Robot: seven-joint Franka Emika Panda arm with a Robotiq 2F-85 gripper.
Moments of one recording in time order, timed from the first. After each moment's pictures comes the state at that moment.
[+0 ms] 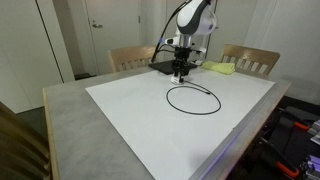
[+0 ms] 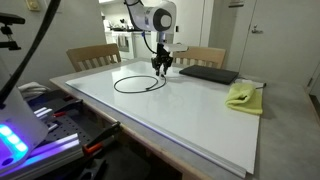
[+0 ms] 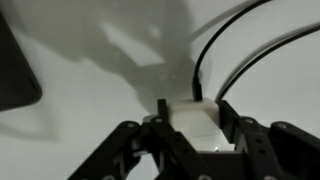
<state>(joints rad) -0.18 0.64 0.19 -1.89 -0.03 2.48 -1.36</state>
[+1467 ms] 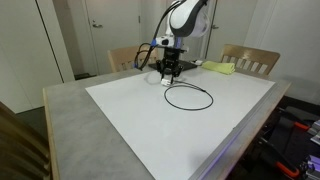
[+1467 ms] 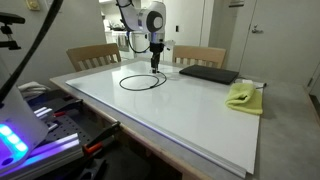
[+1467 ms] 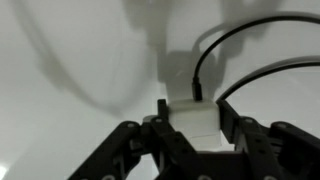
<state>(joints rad) -0.16 0.66 0.27 -1.89 -0.10 2.58 -1.96</state>
